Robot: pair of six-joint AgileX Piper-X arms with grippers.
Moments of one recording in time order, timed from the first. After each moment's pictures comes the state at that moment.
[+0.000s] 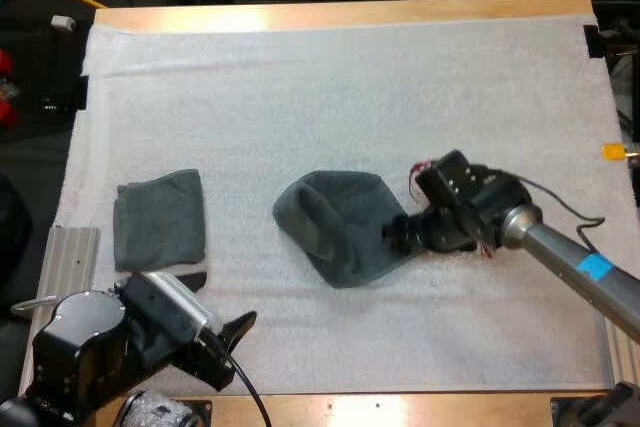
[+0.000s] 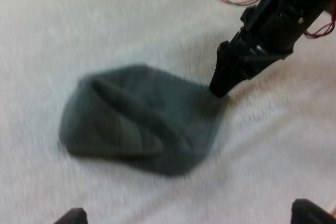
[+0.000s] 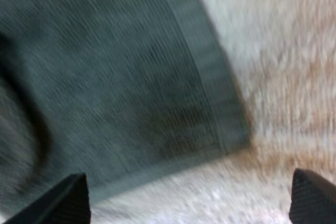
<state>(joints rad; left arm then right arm) -0.39 0.44 -0.91 1.28 0.32 -1.71 0.62 1.54 -0.94 0.78 -0.14 -1.30</state>
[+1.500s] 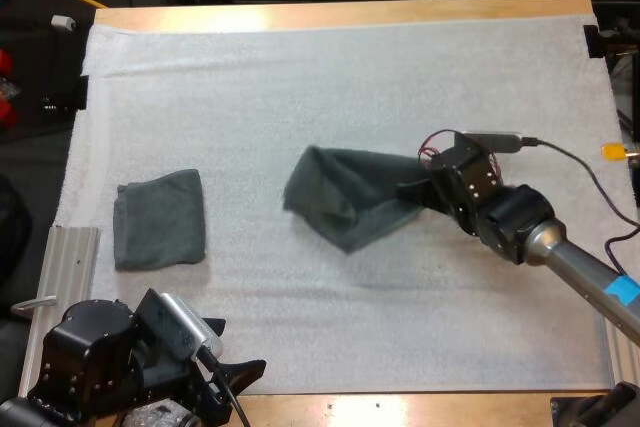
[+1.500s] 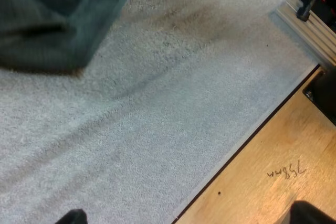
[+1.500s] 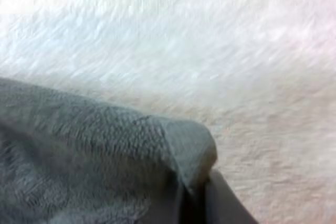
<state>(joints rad) -0.39 0.44 -0.91 1.43 0.53 -1.75 0.59 1.42 -0.91 0.53 0.33 -1.34</state>
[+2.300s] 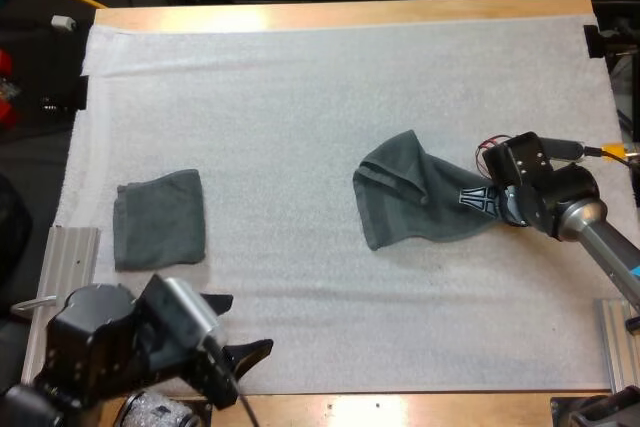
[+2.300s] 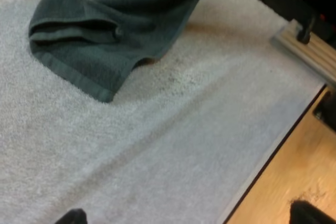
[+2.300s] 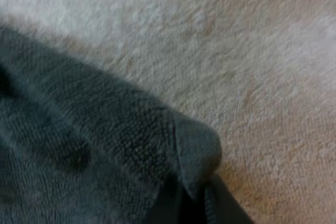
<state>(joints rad) -0.39 0.51 -0.90 1.31 0.53 -1.66 0.37 1.42 -0.91 0.84 0.26 -1.37</state>
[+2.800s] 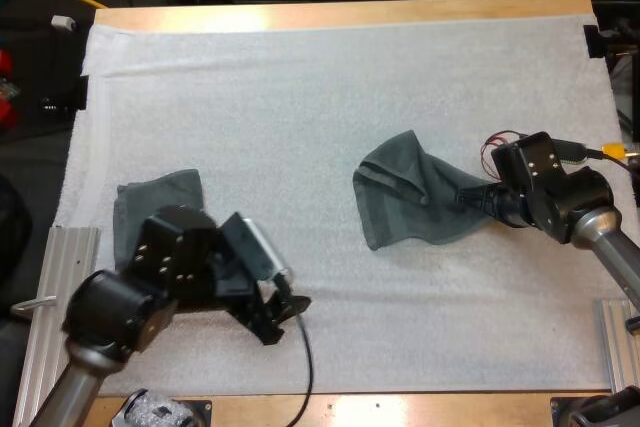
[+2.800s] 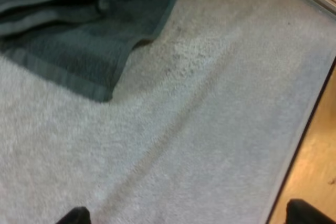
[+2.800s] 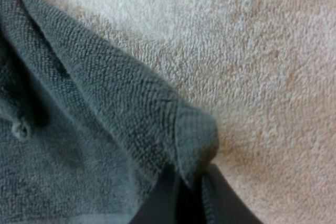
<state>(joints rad) -0.50 0.85 -0.88 1.10 0.49 -1.53 0.37 1.35 -0.91 0.84 0.14 -1.34</state>
